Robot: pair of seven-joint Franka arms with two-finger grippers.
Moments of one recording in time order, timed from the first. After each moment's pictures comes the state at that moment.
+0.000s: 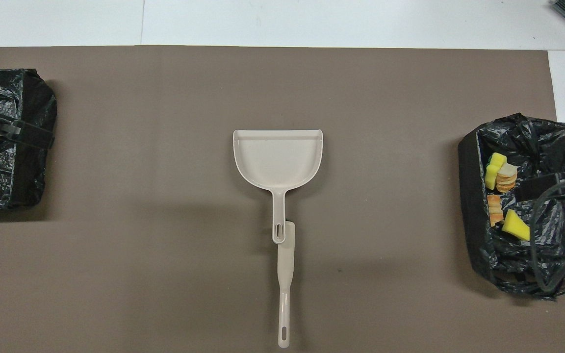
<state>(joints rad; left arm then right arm) -0.13 0.09 0.07 -1.51 0.04 1.66 0.30 -0.01 -0.11 -0.01 -1.63 0.02 1.47 -0.04</state>
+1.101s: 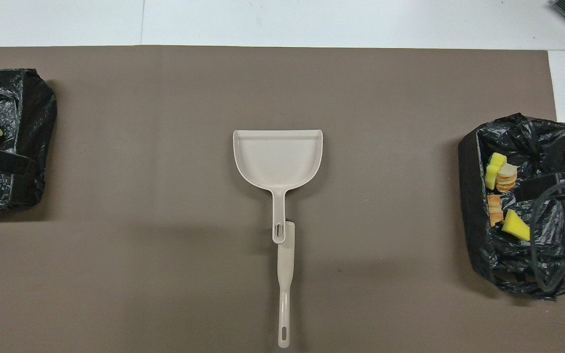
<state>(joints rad) -0.10 -0.02 0.07 -1.61 0.00 1.64 0.33 -0.01 -0.11 -0.01 -1.63 0.02 1.47 -0.04</state>
